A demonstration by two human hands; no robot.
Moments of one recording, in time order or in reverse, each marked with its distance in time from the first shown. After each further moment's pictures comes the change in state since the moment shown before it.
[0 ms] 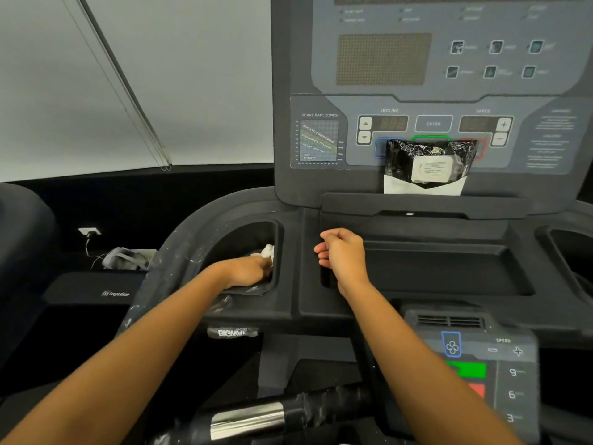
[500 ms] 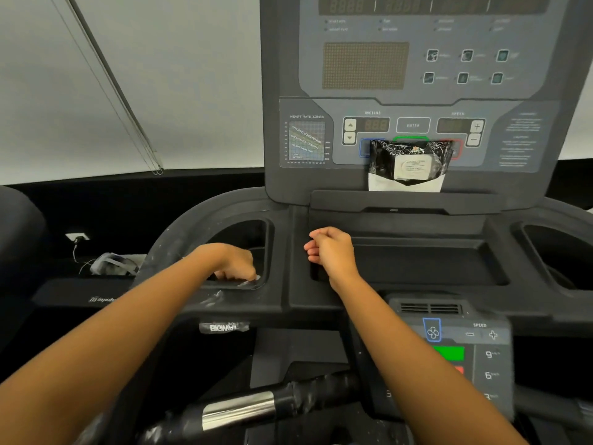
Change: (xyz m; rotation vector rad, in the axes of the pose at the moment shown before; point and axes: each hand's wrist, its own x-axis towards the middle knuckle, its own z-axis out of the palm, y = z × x) left_hand -0.032 0.033 -0.021 0.319 -0.157 -0.192; right_hand -0.006 -0.001 -0.005 -0.025 -0.052 -0.014
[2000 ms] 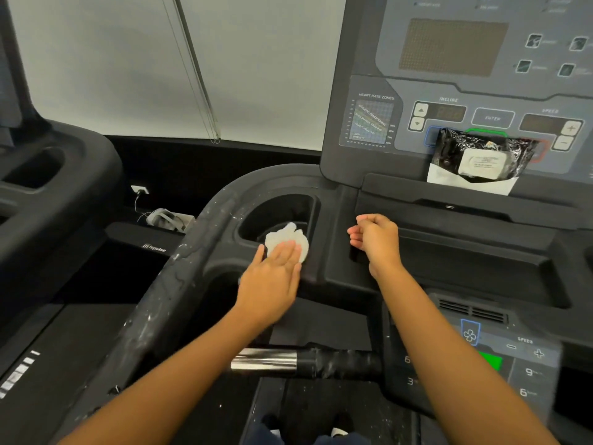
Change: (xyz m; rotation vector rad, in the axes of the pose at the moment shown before) left_hand -0.044 0.009 0.144 0.143 1.130 0.107; right_hand -0.007 0.000 -0.002 -0.030 -0.004 -0.020
